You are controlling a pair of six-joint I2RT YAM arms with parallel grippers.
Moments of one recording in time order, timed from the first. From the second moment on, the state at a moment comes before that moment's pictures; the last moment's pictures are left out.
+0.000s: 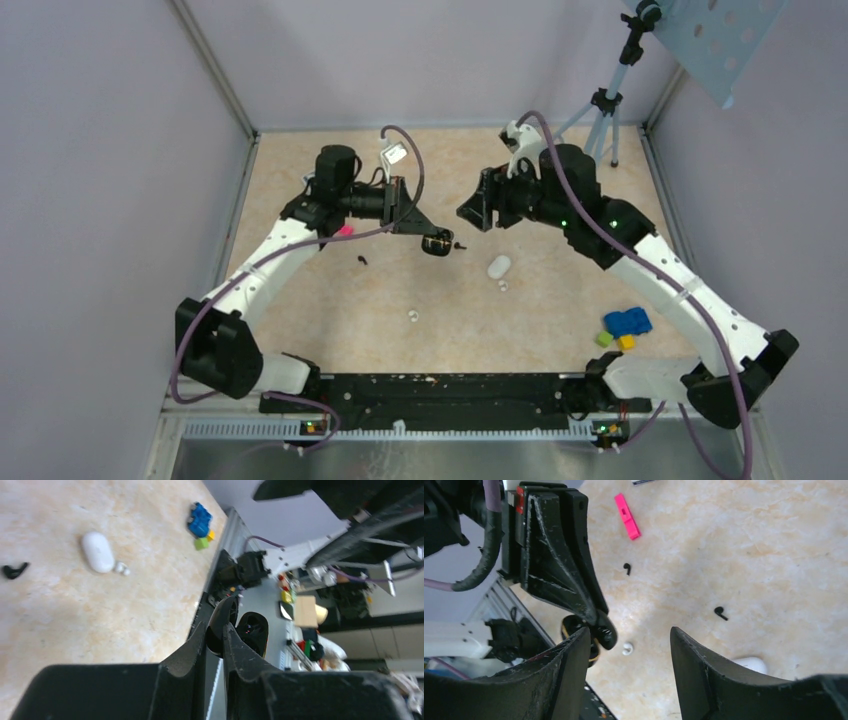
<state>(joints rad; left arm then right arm) -0.38 1.38 1.15 -0.23 1.12 -0.50 0.70 1.20 1.36 -0.55 -0.18 0.28</state>
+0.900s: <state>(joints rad) -0.38 1.01 0.87 0.03 0.49 -0.46 0.78 1.15 0.78 0.33 -0.07 1.34</state>
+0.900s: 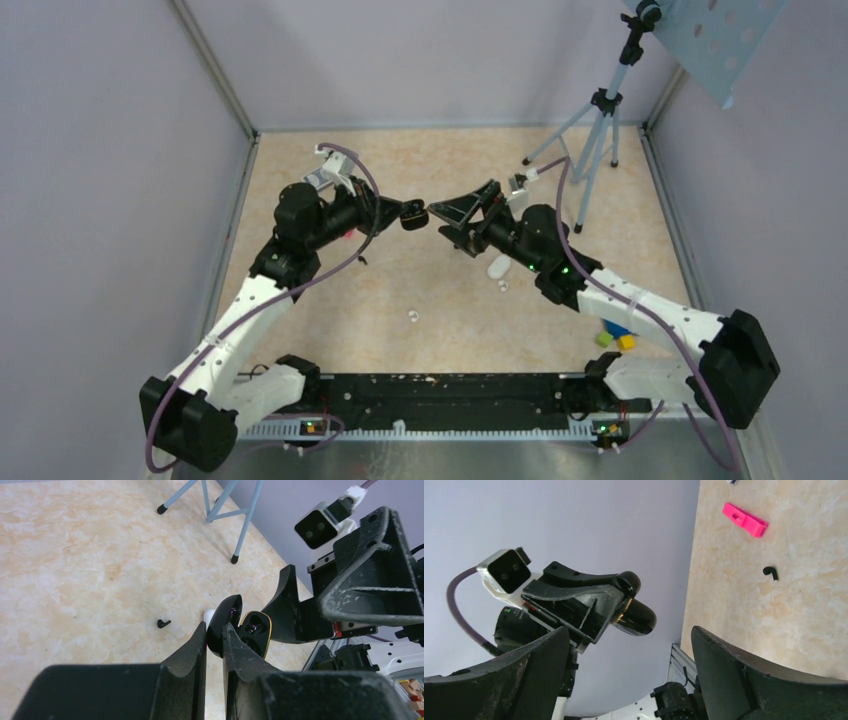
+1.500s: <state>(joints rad) -0.38 1.00 0.86 0.03 0.49 -0.43 0.82 1.28 0.84 0.41 -0.07 1.42</state>
